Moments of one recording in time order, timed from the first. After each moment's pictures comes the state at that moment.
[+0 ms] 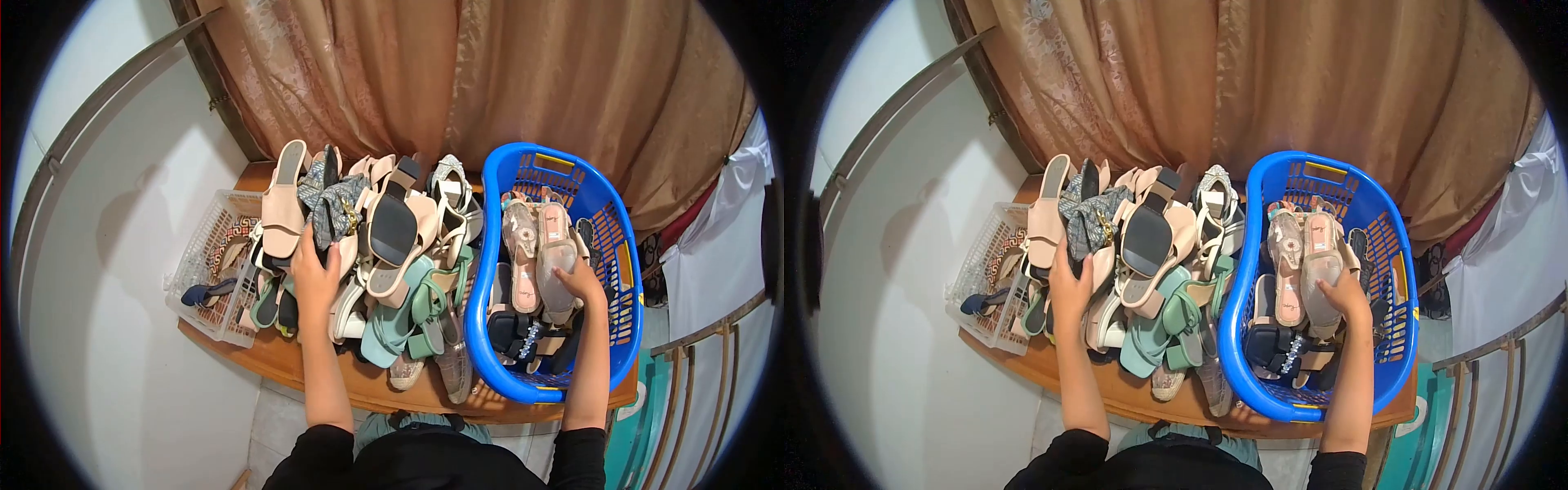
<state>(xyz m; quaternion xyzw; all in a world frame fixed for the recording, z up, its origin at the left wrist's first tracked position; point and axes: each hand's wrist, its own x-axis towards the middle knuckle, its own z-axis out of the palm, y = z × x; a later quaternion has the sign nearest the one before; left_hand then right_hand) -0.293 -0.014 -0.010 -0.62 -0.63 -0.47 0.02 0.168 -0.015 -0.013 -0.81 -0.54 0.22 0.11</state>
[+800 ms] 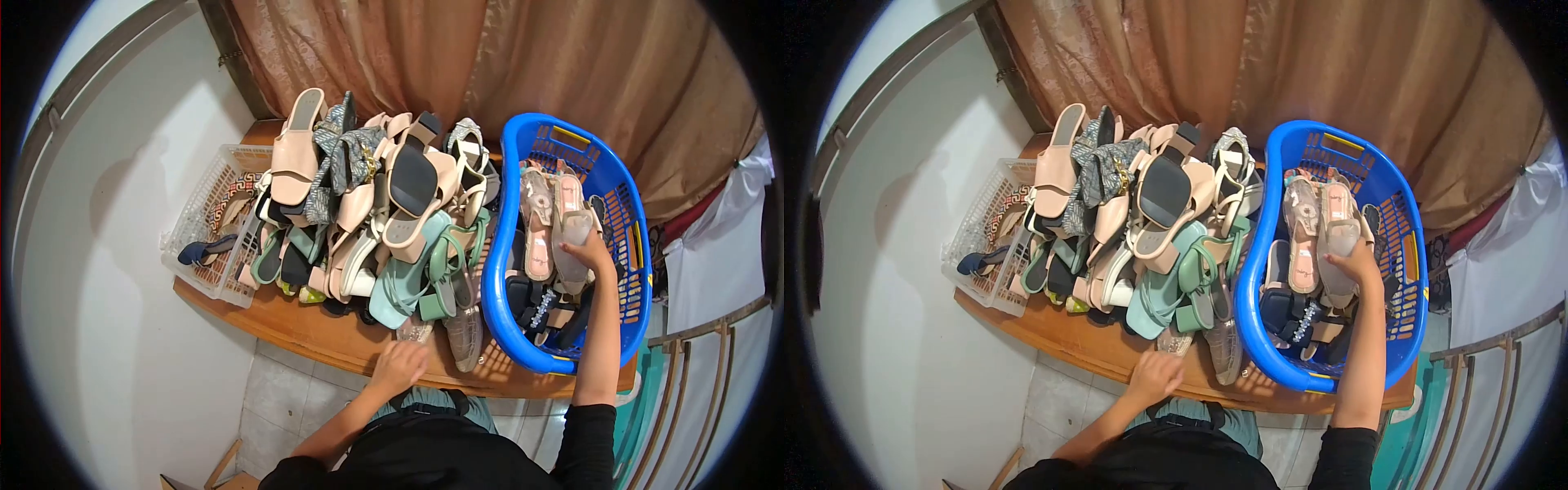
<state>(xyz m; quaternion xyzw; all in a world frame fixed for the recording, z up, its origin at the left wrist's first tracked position) -0.223 -0.210 -0.153 -0.84 -0.45 -0.30 -0.10 0.191 -0.001 -0.056 -0.78 -0.58 0.19 0.15</state>
